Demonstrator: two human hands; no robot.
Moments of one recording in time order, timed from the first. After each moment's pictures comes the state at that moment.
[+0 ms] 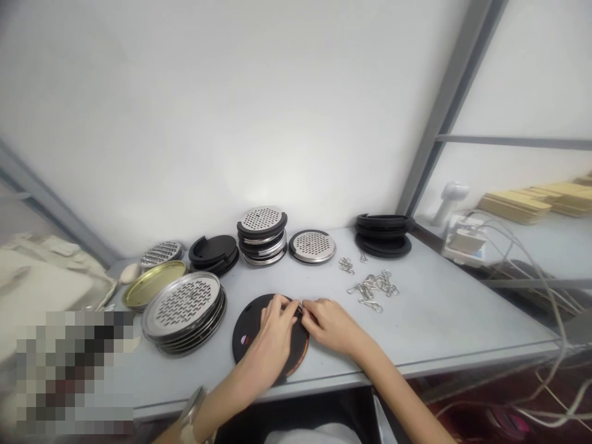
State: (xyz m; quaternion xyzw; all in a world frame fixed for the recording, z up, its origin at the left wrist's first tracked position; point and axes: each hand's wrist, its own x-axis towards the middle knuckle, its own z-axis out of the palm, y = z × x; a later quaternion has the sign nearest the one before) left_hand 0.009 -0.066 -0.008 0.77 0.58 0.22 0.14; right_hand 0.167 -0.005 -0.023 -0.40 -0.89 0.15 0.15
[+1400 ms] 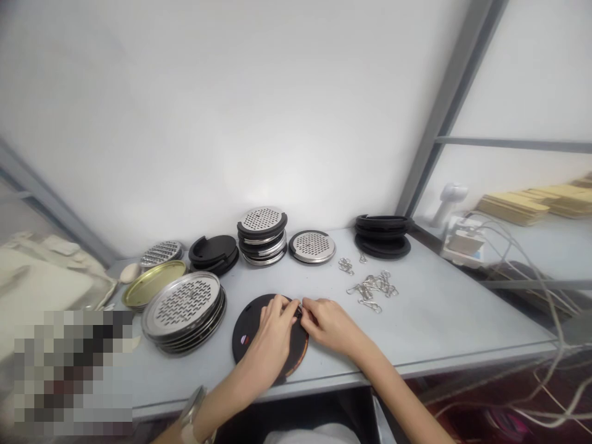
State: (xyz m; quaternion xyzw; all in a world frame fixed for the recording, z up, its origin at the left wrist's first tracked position) left_hand 0.010 -0.065 -0.011 0.78 0.58 0.21 0.11; right_hand 0.166 -0.006 -0.024 -0.40 -0.88 0.17 0.19
